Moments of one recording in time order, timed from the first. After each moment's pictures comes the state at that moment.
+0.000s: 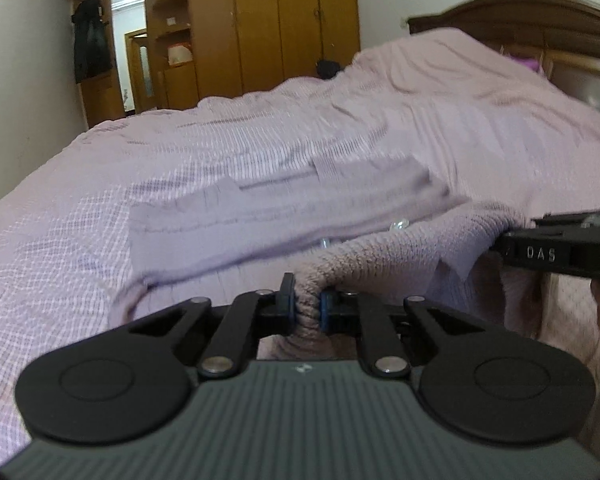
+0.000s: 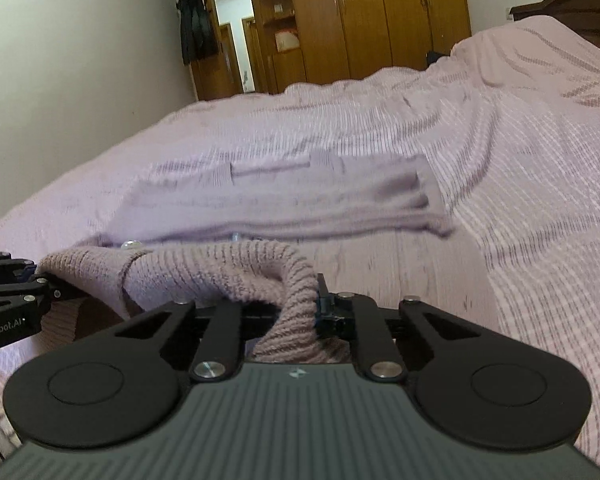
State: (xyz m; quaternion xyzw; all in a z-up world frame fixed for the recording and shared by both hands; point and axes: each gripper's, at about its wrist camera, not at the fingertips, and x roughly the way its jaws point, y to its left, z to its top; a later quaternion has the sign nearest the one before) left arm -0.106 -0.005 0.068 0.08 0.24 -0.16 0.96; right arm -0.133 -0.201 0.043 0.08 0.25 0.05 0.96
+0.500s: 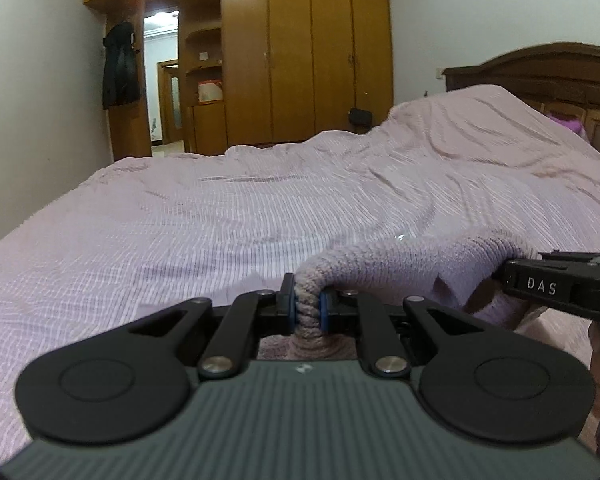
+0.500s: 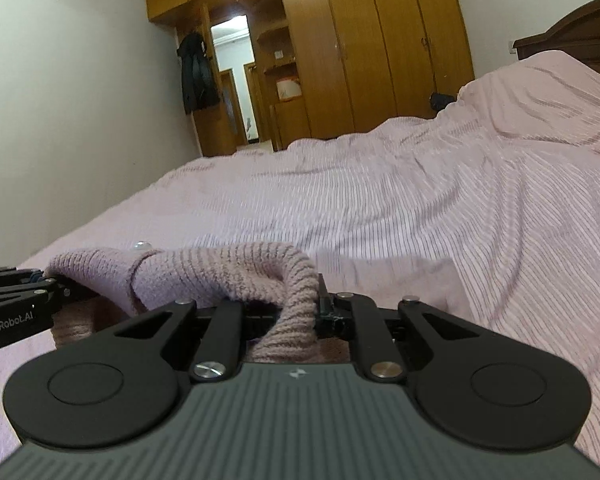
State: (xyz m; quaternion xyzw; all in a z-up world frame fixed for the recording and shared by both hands) left arm 0.006 -0.009 0.115 0.04 0.18 -0.12 0.98; right arm -0.012 -0.208 0.093 0.10 0.18 0.05 0.98
